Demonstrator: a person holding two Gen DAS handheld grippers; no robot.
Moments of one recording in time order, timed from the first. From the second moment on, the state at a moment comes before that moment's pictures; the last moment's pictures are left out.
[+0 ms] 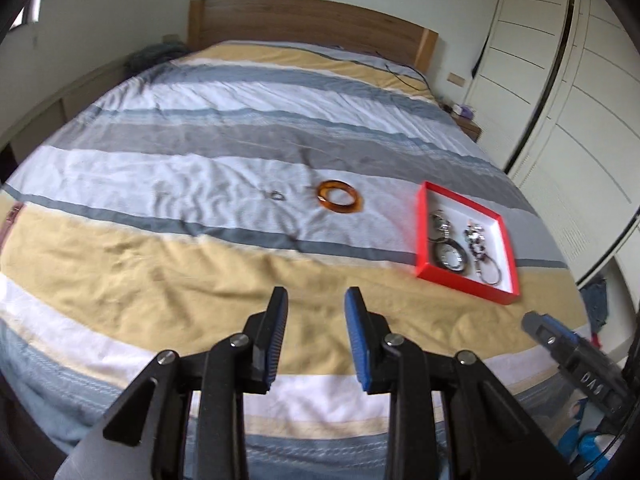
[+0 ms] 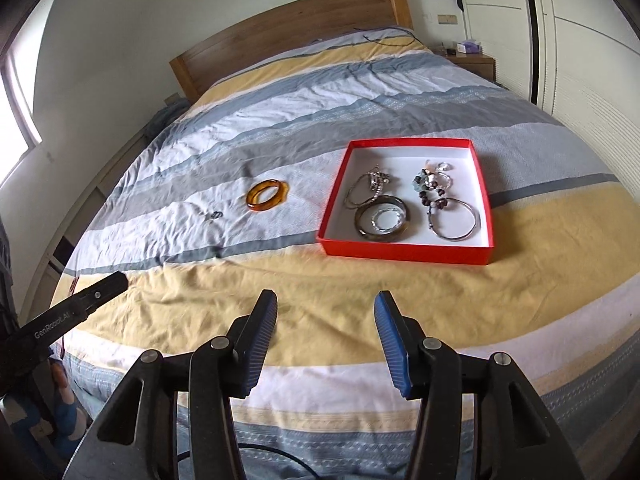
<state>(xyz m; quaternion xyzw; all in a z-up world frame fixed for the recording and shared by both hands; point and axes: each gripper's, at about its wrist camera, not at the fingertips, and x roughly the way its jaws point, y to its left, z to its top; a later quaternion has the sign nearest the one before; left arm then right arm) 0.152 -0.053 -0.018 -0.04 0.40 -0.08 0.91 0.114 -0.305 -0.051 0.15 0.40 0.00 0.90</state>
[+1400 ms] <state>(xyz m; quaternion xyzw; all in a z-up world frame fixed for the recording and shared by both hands) 0.067 0.042 0.010 -0.03 0.33 -0.02 0.94 0.060 -0.205 -0.007 0.08 0.36 0.02 0.93</state>
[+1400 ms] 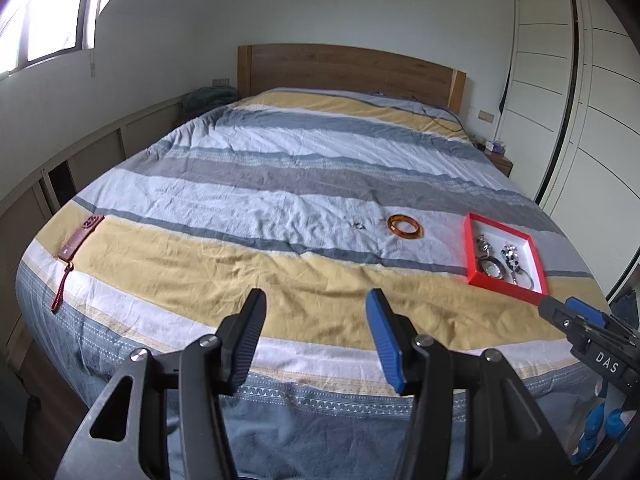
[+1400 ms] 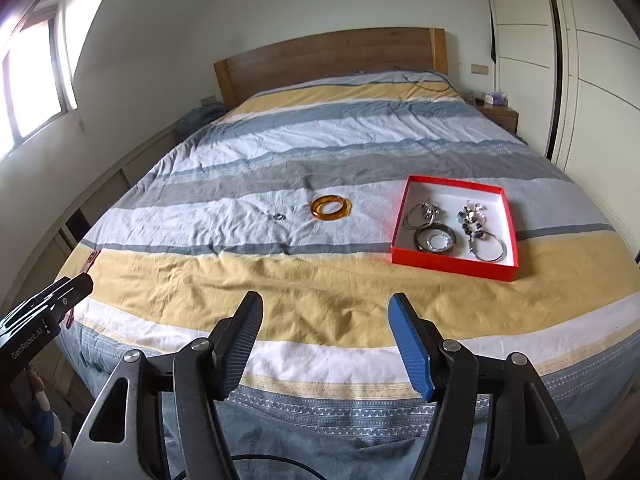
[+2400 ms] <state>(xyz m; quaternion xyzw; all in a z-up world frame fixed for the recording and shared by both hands) 0.384 -0.030 -0.117 -0.01 0.41 -0.16 0.90 0.382 -0.225 -0.126 0.09 0.47 0.04 0.88</state>
